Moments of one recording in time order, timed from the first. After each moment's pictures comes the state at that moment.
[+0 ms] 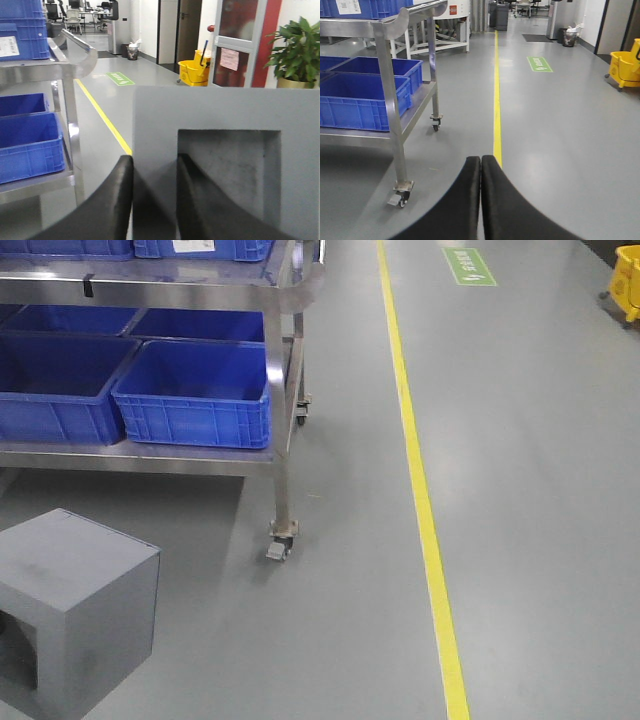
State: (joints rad) left arm -0.53 0.21 -0.25 0.28 0.21 -0.34; right arm 0.00 -0.02 0.03 -0.04 0.21 0.00
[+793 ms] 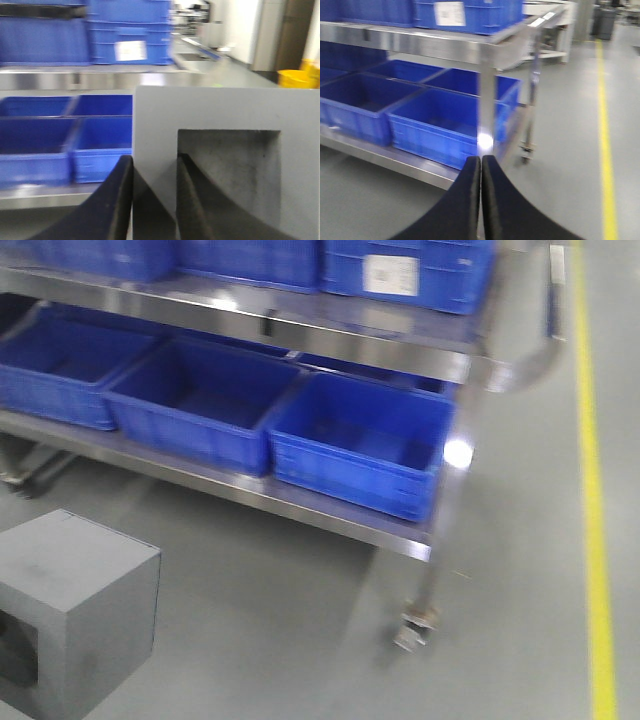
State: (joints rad) left arm -0.53 0.21 -0.25 0.28 0.21 -0.34; right arm 0.00 -0.02 0.03 -0.04 0.21 0.00
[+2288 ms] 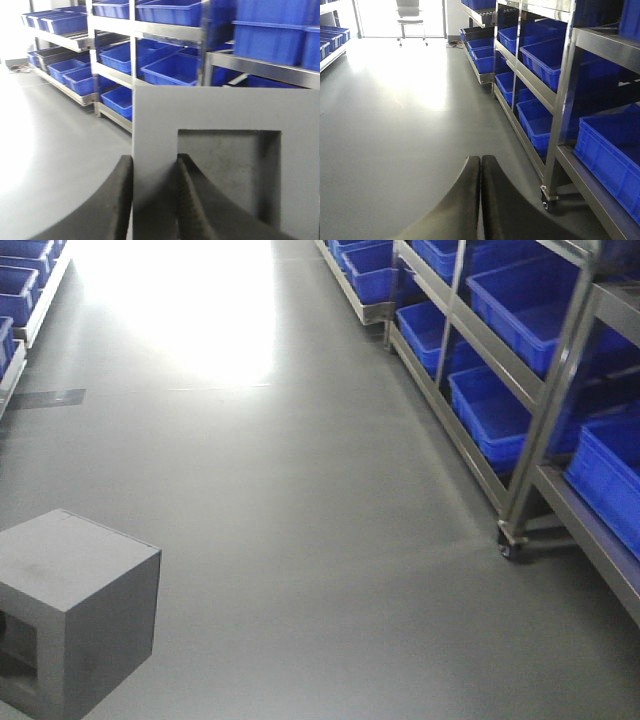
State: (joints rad) left arm -0.53 0.21 -0.25 0.29 0.21 -0.34; right arm 0.00 -0.02 0.03 -0.04 0.21 0.00
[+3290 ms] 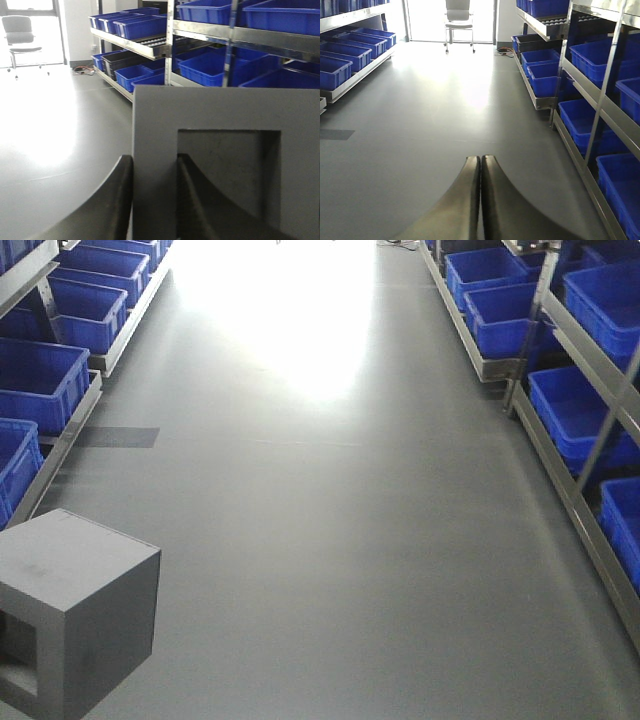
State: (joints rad) left arm -0.53 0.21 -0.25 0.29 0.21 -0.34; right arm 0.00 -0.02 0.03 -0.04 0.21 0.00
